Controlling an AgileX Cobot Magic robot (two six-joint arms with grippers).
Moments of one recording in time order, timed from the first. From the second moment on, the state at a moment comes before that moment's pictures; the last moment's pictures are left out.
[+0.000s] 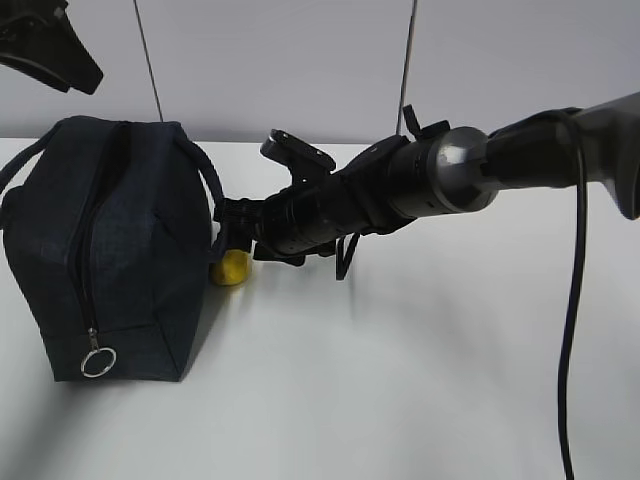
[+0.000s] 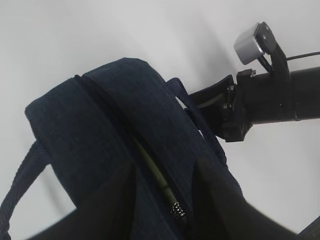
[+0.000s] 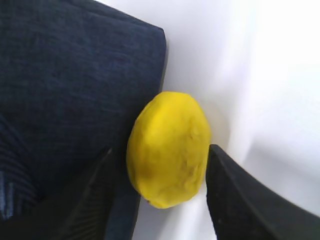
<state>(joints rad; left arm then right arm) -0.12 1.69 -1.62 -0.44 1.13 0.45 0.52 2.30 -1.57 1.32 0.37 -0.69</state>
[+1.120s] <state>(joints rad) -0.12 1.69 -1.62 -0.44 1.14 0.45 0.53 2.32 -1.61 1.32 0.37 -0.70</state>
